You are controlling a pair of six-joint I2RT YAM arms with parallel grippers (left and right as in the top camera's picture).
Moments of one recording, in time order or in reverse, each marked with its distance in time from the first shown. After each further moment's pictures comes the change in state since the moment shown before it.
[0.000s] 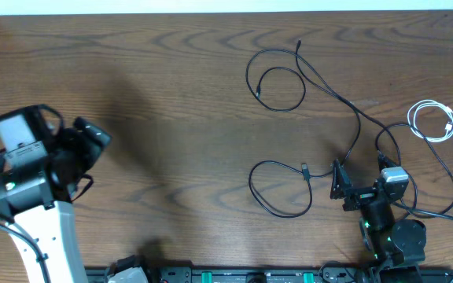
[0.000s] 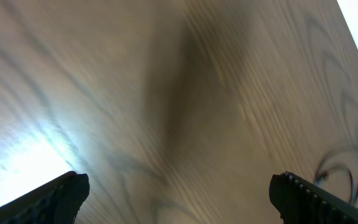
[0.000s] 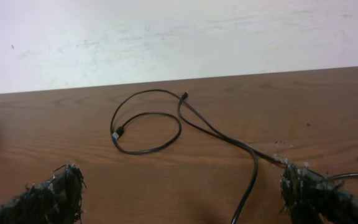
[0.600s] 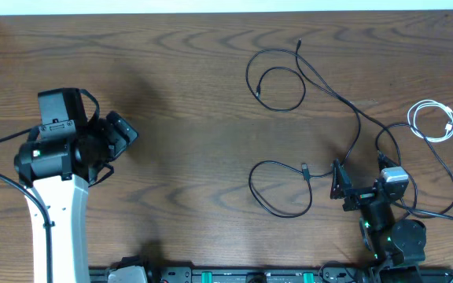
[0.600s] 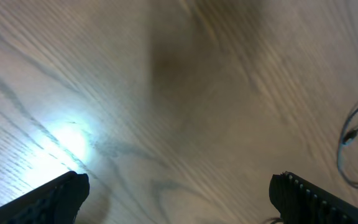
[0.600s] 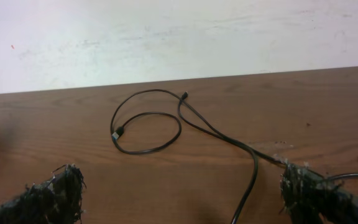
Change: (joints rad) left arm -0.161 0.109 0.000 -0.017 -0.042 0.010; right arm 0.000 0.000 0.000 0.000 0.000 0.000
